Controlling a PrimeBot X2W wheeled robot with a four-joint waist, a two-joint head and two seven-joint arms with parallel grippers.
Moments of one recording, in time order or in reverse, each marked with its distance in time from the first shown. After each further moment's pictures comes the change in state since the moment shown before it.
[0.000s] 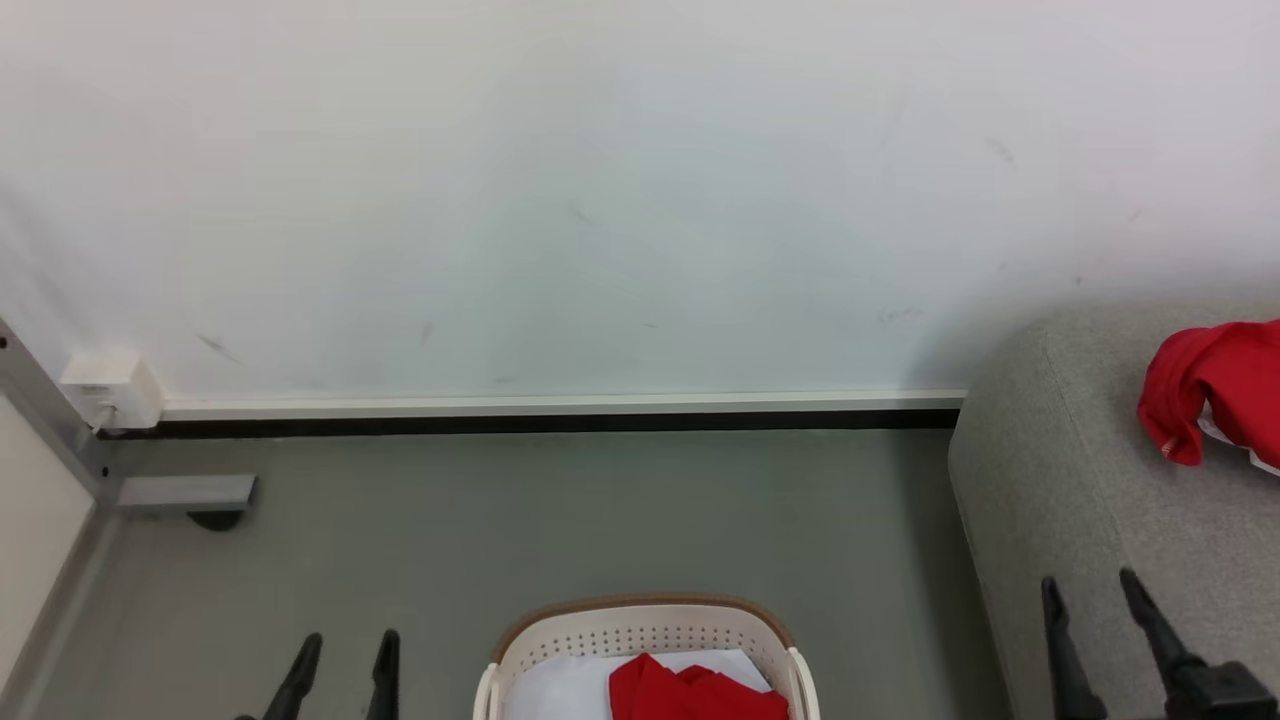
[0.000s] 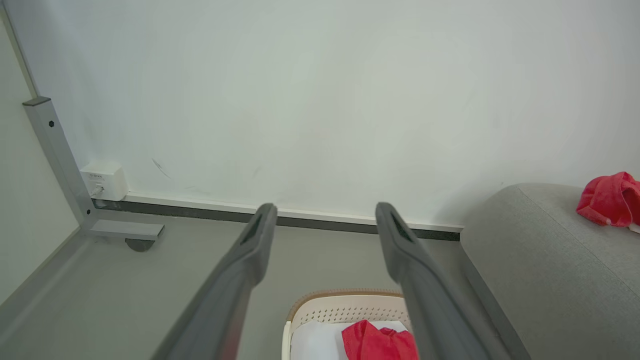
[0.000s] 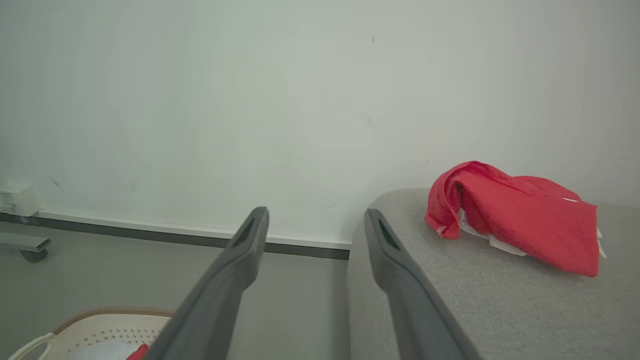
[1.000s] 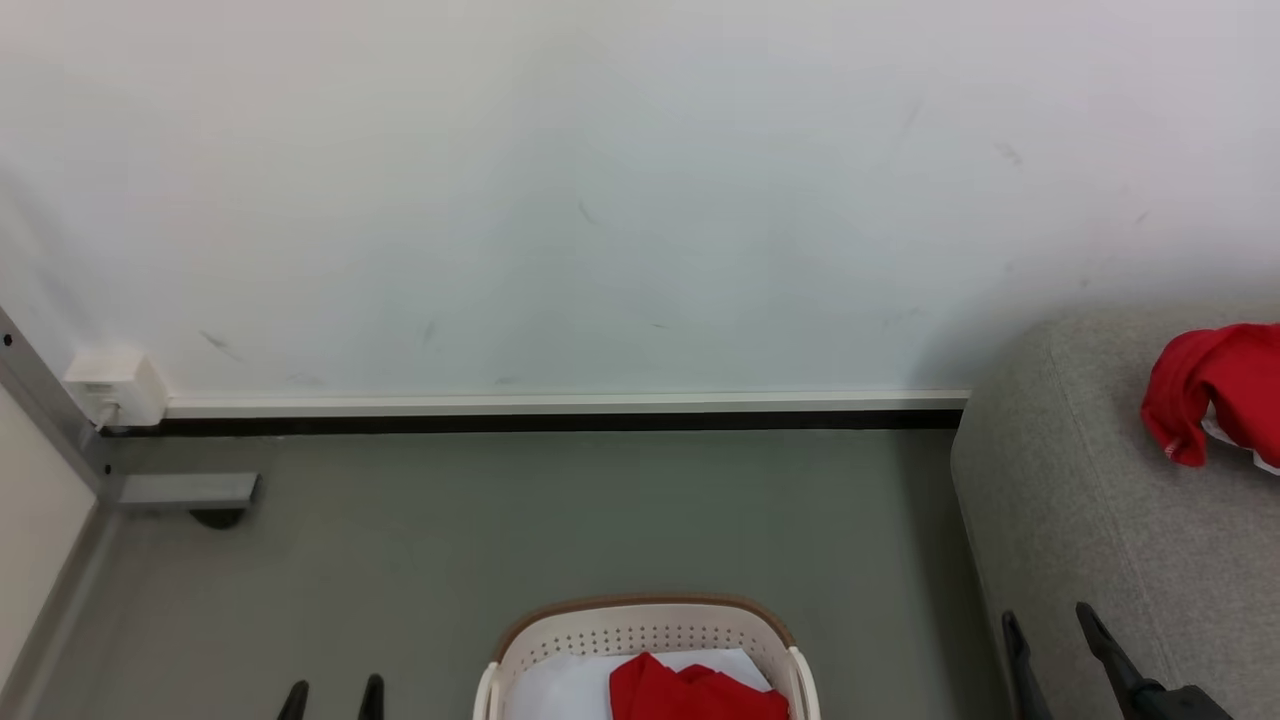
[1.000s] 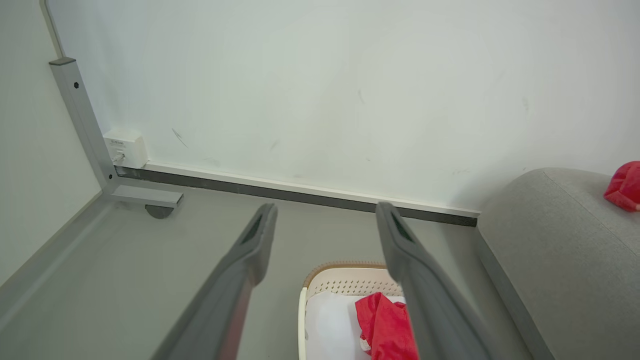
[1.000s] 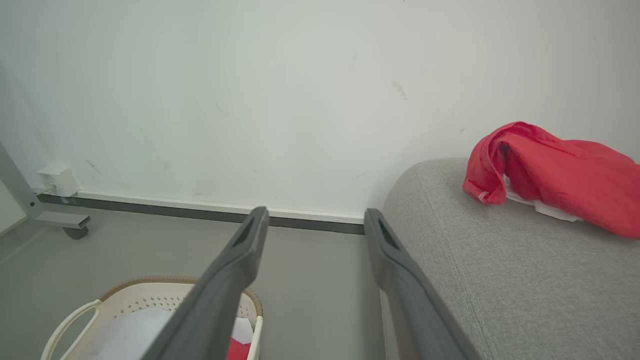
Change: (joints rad) left arm 0.055 -0.153 0.193 0.123 0.156 -0.165 -0.001; right arm 0.048 0.025 0.067 0.058 0.031 0.000 -0.014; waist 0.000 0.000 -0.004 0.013
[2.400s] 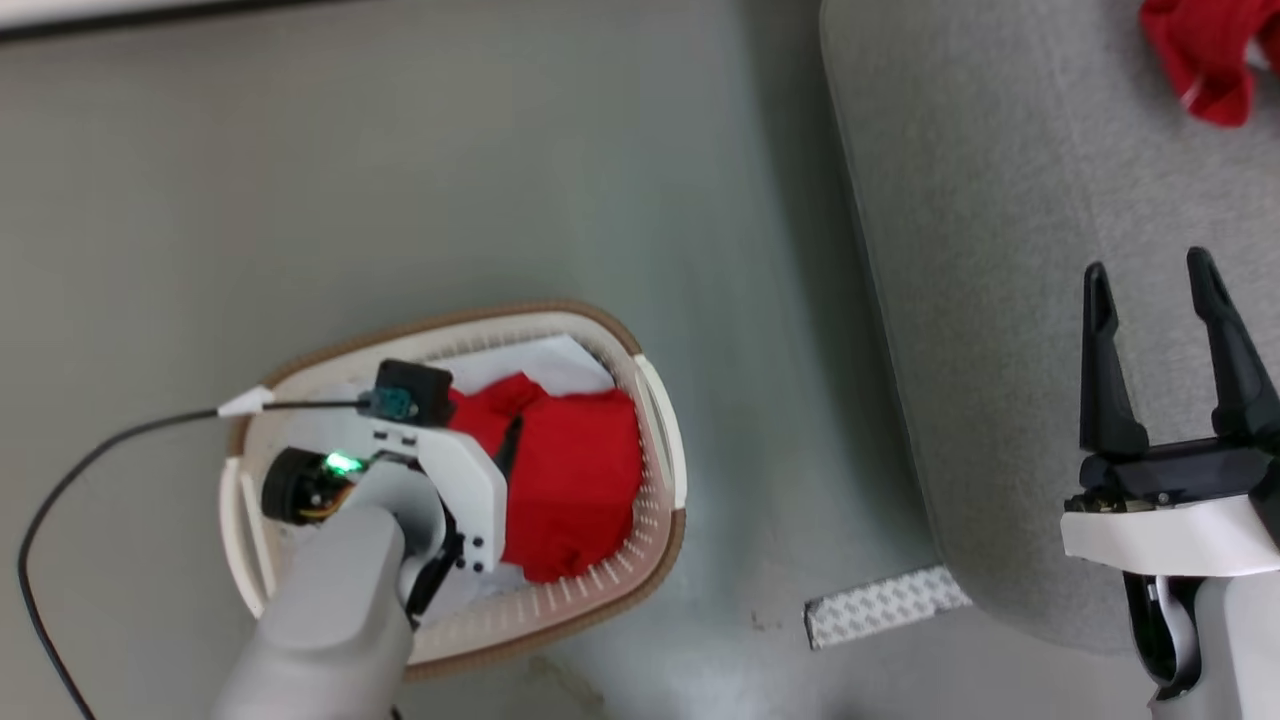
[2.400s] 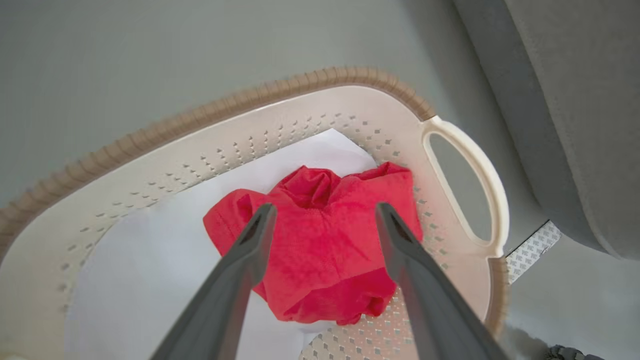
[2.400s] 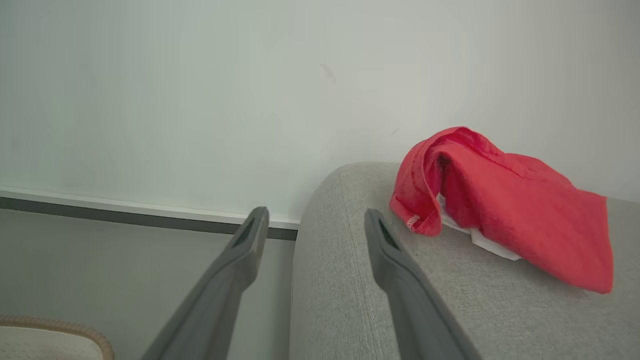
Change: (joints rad) left arm -0.868 -0.039 -0.264 0.720 0.119 -0.062 0.332; right arm -0.331 0.000 -0.040 -0.298 -0.024 0.000 -0.002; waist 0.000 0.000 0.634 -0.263
